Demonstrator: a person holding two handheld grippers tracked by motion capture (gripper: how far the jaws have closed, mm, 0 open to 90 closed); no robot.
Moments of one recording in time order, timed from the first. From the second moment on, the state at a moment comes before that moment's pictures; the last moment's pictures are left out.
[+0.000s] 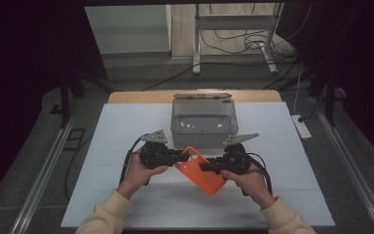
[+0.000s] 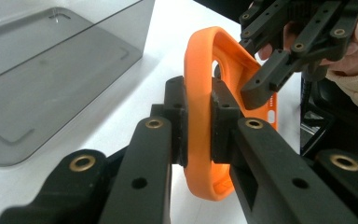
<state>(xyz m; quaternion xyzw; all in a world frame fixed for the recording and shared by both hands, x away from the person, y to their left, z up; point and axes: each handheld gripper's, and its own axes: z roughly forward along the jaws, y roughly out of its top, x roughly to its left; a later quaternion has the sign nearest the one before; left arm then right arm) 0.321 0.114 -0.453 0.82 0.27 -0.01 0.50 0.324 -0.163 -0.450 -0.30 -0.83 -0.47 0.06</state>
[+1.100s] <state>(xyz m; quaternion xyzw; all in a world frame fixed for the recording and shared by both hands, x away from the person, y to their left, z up) 0.321 0.113 -0.456 0.81 0.29 0.02 0.50 0.318 -0.165 -0.443 -0.30 -0.83 -0.47 0.04</state>
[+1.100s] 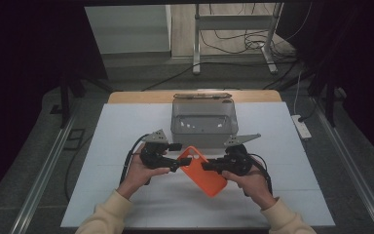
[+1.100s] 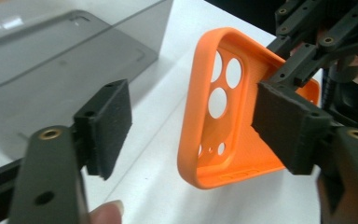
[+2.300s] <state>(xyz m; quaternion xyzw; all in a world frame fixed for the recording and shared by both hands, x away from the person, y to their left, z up) 0.283 0.140 -0.468 0.81 0.33 0.14 0.46 0.317 -0.174 -0.435 -0.32 -0.83 -0.45 -0.02</state>
